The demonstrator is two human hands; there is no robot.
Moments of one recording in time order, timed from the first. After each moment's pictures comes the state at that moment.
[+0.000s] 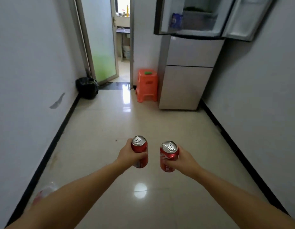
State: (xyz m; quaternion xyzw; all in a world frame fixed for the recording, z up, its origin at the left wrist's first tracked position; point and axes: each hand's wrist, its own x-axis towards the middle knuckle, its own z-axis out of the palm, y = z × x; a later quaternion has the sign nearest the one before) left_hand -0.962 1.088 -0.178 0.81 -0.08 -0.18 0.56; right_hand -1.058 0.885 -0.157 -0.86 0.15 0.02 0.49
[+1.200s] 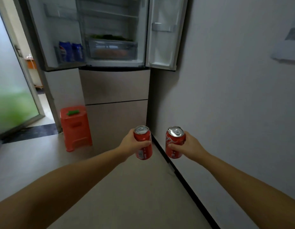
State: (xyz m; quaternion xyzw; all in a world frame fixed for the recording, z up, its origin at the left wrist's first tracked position) left_hand -0.659 0.411 -0.090 0.74 -0.27 -0.26 0.56; right_hand -0.816 0.243 -0.067 -0.85 0.27 -0.15 0.43
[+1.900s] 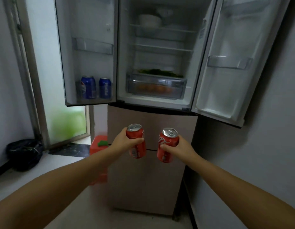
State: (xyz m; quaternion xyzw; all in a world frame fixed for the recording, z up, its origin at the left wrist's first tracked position) left_hand -0.307 0.251 -0.010 0.78 -0.13 -0.02 0.61; right_hand -0.373 0.030 -0.002 -0.87 0.03 -0.09 0.49
